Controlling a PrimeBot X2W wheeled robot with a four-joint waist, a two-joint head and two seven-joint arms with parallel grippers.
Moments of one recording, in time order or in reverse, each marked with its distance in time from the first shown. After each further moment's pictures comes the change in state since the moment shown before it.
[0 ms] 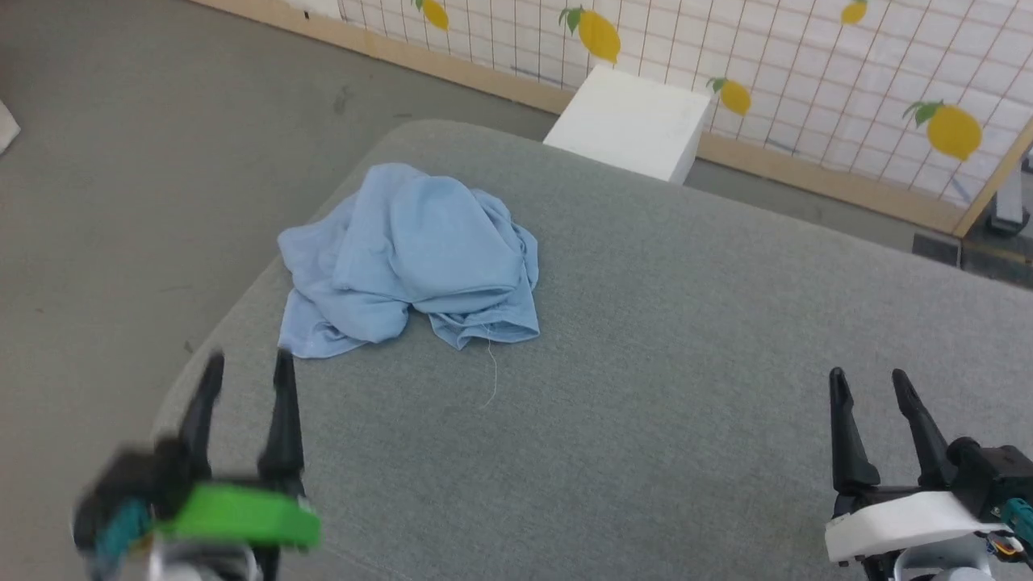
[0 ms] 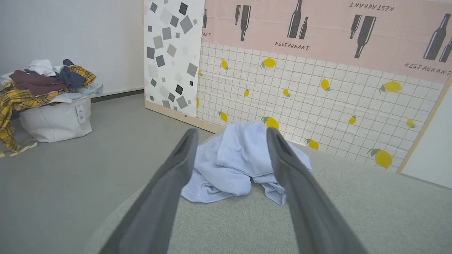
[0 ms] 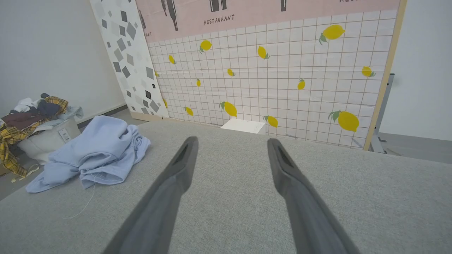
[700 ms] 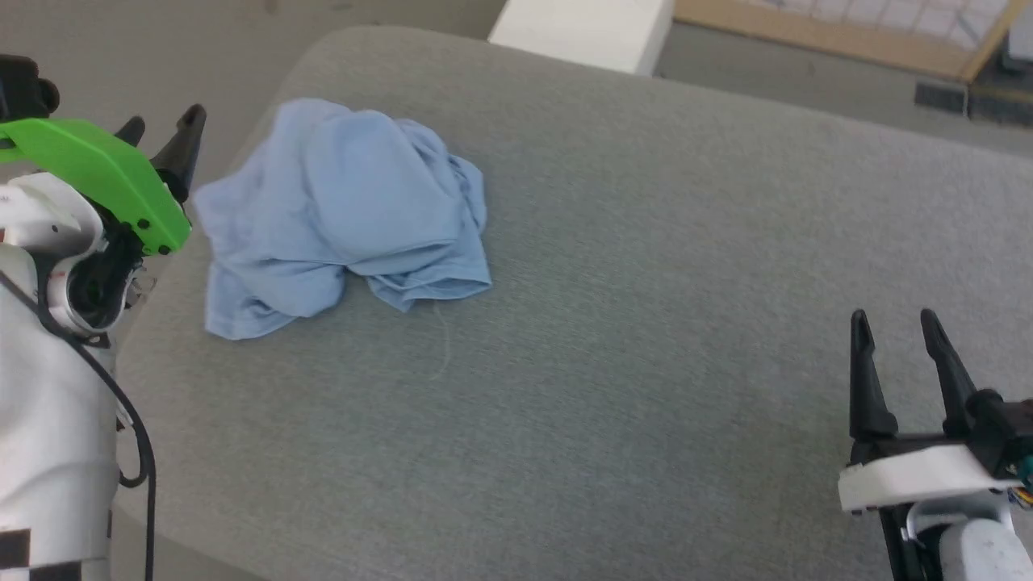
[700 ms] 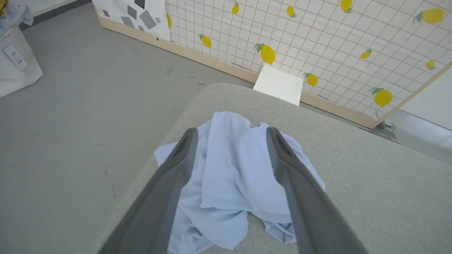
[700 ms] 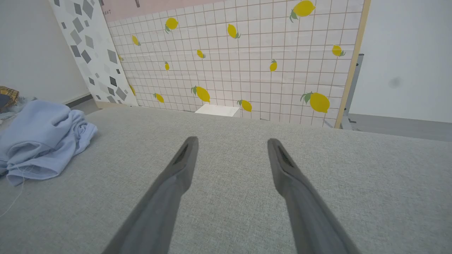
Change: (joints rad) left arm -0.738 0.281 -0.036 0.371 -0.336 0.017 0.720; right arm -0.074 0.000 -0.031 -0.054 -0.090 0.000 0.000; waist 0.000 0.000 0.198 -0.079
